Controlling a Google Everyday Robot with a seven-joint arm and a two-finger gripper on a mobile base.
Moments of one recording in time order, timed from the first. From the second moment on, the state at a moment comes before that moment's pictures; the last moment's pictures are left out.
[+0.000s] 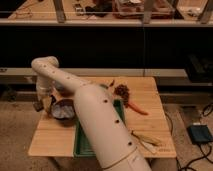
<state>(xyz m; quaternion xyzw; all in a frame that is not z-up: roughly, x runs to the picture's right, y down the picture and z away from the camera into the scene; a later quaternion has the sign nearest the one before) -0.363 0.078 0.852 -0.29 0.39 0.84 0.25</state>
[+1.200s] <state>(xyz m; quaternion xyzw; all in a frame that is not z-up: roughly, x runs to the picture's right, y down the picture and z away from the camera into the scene) -0.337 0.056 0.852 -0.28 0.39 0.86 0.17</state>
